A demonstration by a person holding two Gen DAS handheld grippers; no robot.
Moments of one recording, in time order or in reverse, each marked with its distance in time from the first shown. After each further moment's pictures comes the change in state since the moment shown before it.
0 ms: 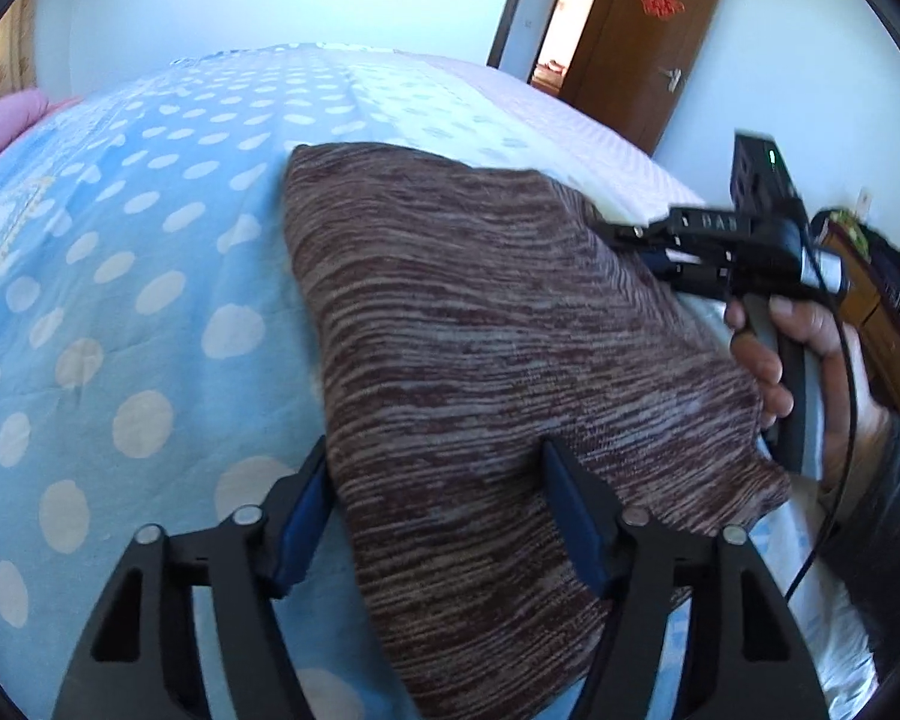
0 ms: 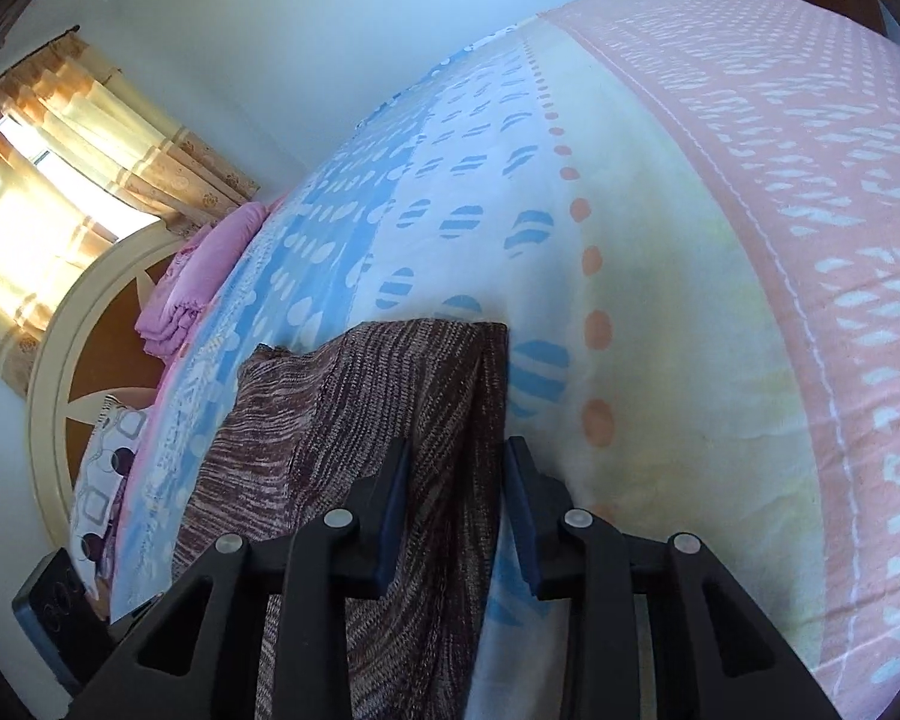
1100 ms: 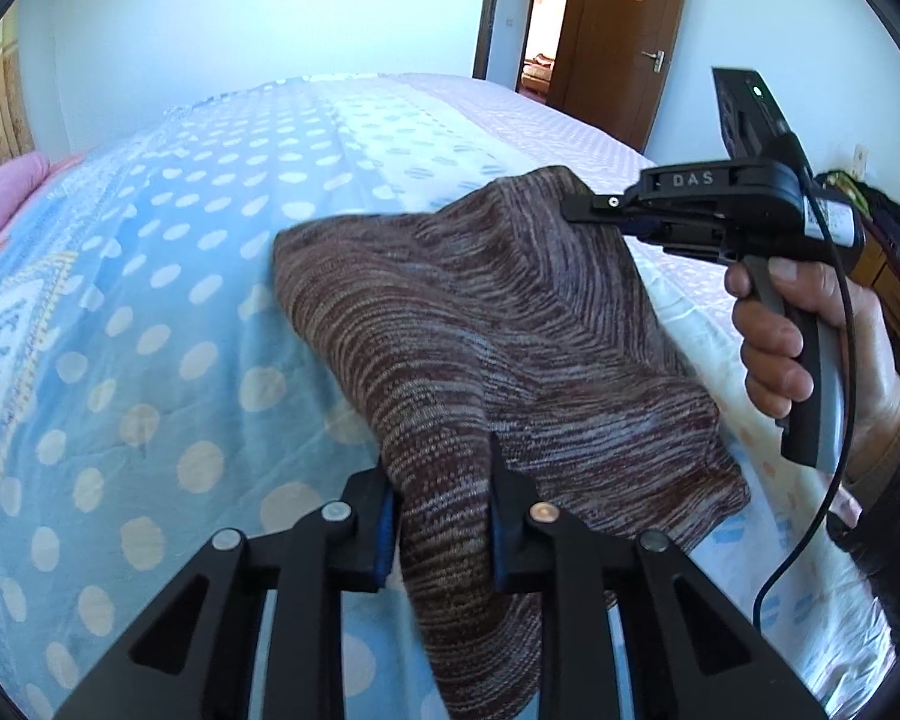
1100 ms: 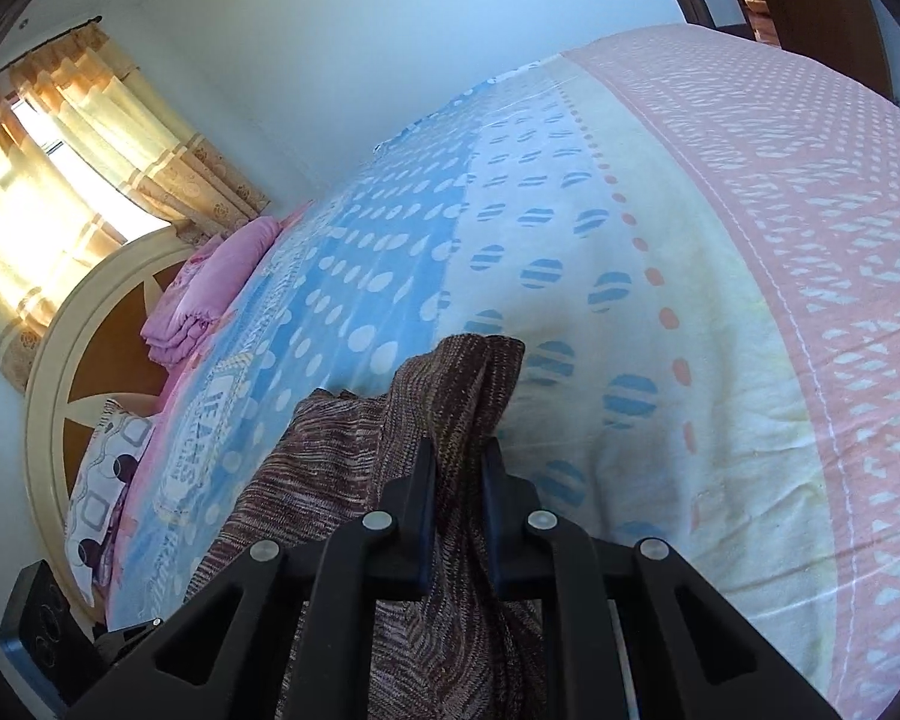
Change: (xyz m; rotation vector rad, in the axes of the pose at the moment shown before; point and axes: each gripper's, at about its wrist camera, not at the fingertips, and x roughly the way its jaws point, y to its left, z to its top) left arm -0.044 -0.024 0.016 0.106 -0.025 0.075; right arm -0.033 0.060 0.004 -0.036 -0.060 -0.012
